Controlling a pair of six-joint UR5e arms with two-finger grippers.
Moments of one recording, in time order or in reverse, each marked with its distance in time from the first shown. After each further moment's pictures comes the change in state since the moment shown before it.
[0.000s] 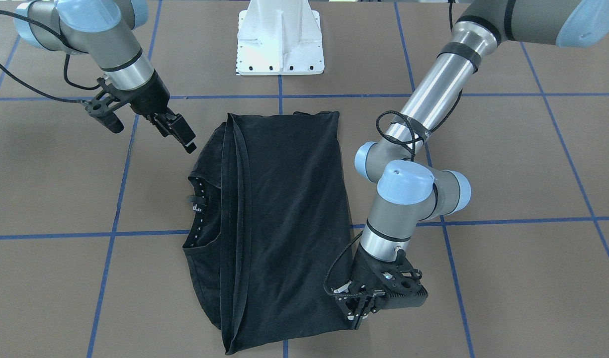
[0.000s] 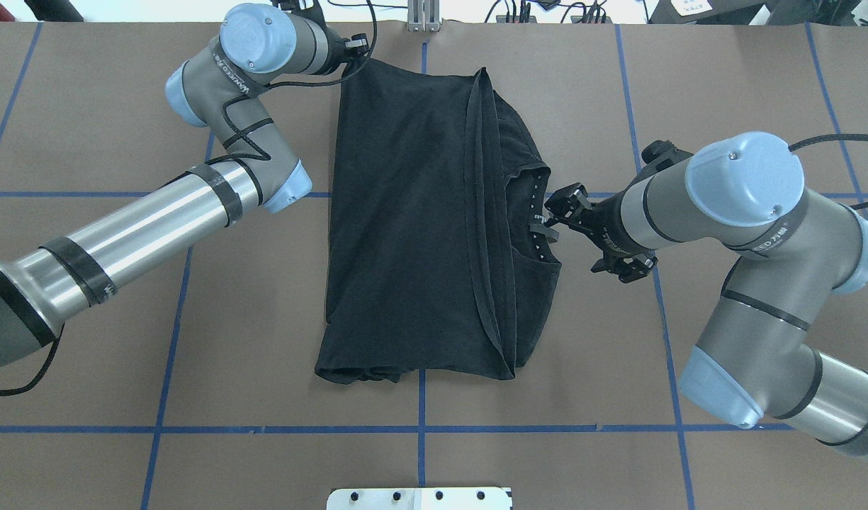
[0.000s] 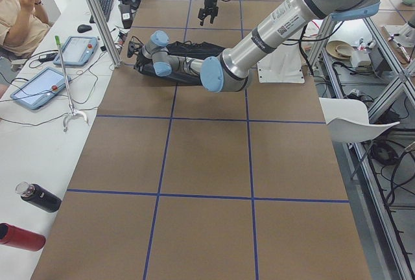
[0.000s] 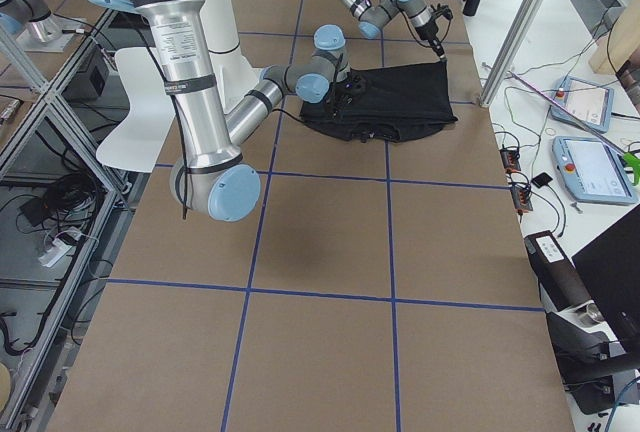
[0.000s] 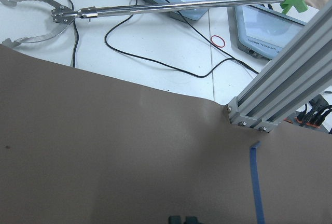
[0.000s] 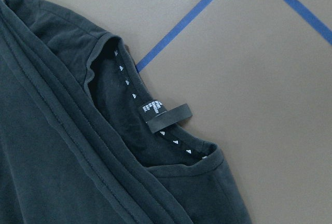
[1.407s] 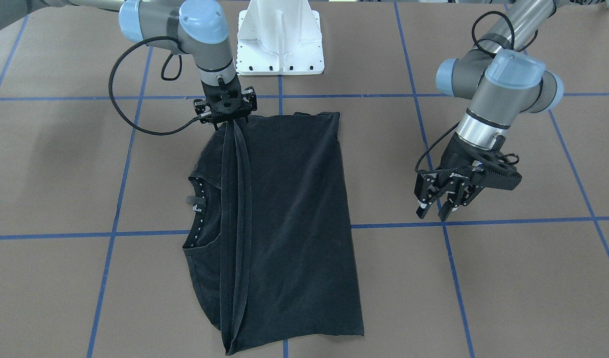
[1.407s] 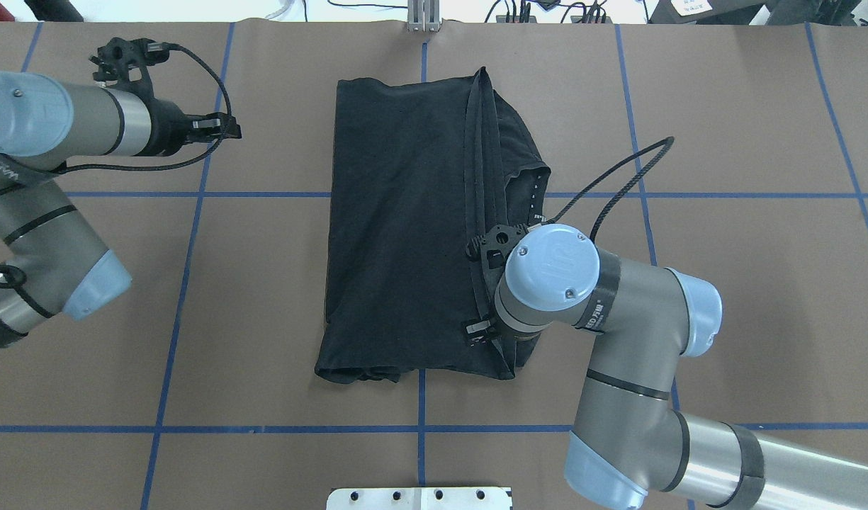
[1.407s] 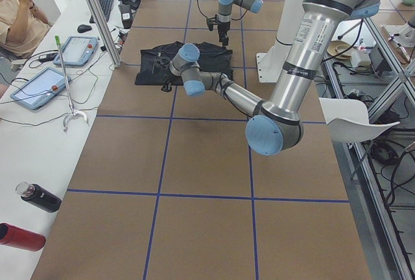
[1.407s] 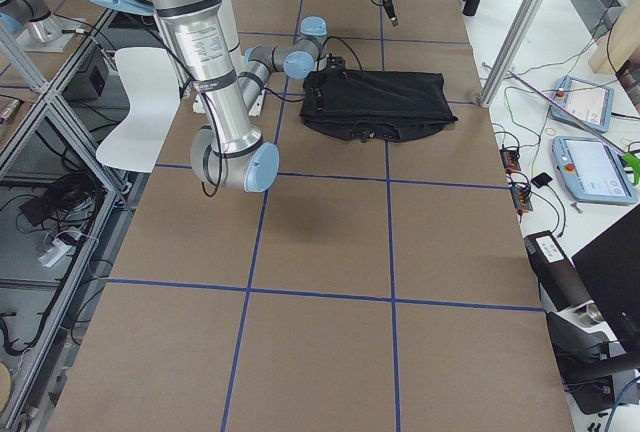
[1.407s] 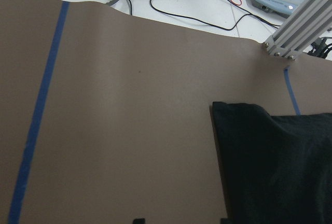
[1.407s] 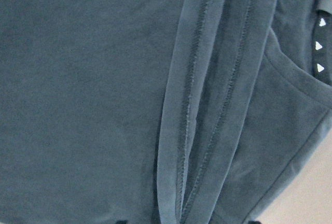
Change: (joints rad) left arm -0.025 0.698 -0.964 0.319 -0.158 0.105; right arm -0.244 0.215 -0.110 -0.337 -0.088 -1.002
